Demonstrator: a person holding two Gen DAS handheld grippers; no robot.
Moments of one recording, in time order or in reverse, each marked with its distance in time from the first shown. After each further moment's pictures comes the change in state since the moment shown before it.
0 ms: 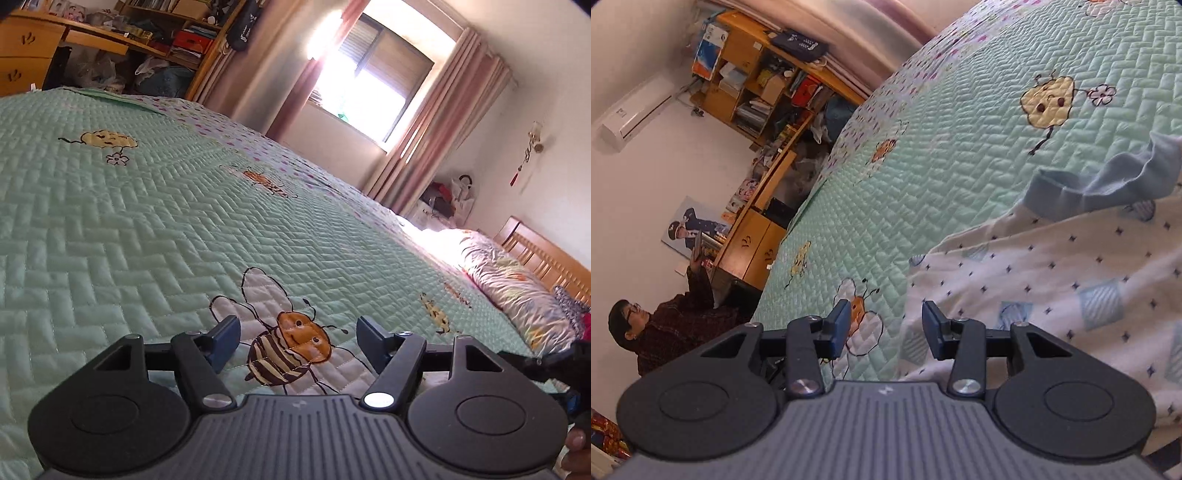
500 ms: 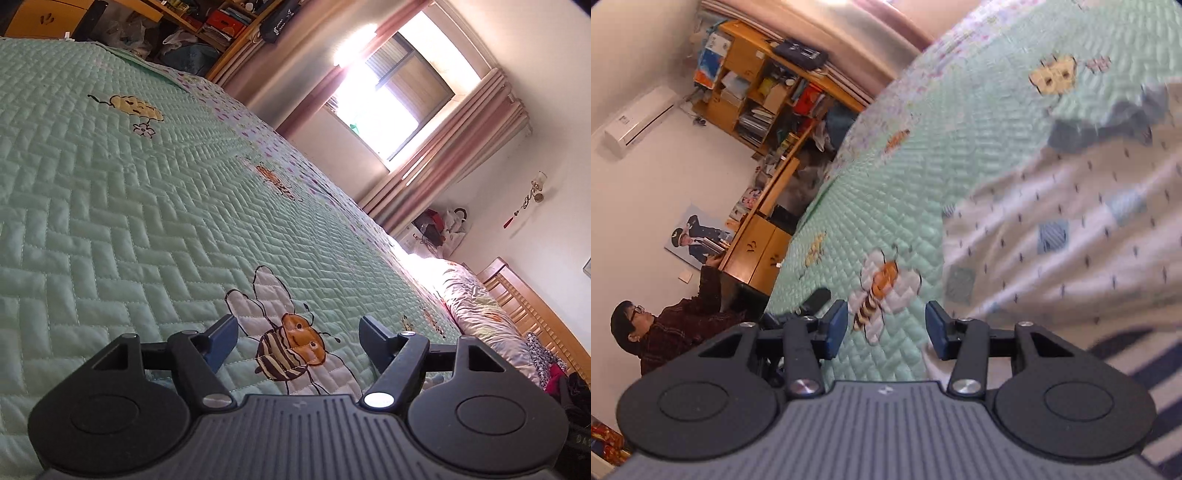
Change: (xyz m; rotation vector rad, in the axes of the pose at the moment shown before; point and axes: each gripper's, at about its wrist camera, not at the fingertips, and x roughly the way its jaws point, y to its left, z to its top) left arm -0.011 0.023 0.000 -0.157 -0.001 -0.048; right arm -0.004 0.024 -0.062 0.063 -0.016 0.002
